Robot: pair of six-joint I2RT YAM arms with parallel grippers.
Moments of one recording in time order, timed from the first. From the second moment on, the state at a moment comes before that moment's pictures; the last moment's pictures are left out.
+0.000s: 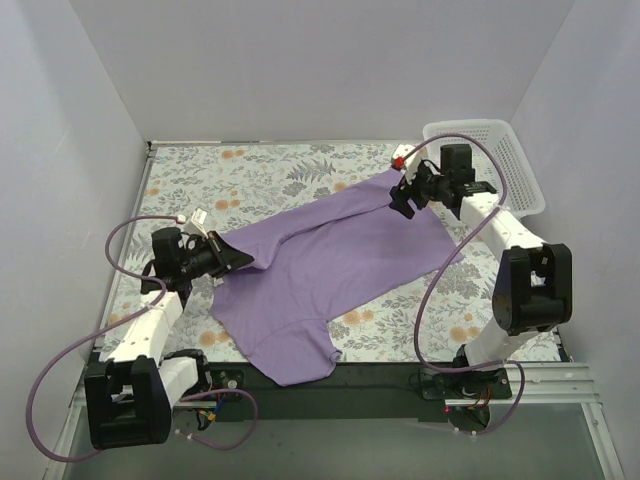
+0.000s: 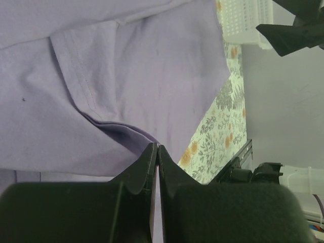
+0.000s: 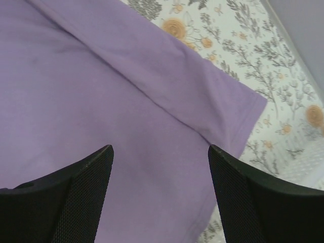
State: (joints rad) left arm 0.09 1.02 0.48 -0.02 0.80 -0.59; right arm 0.16 1.65 1.24 -0.26 -0.60 -0.70
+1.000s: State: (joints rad) left arm 0.11 1.36 0.71 -0.11 0.48 -0.66; right arm 0.08 1.45 0.95 -0.30 -0.77 -0.59
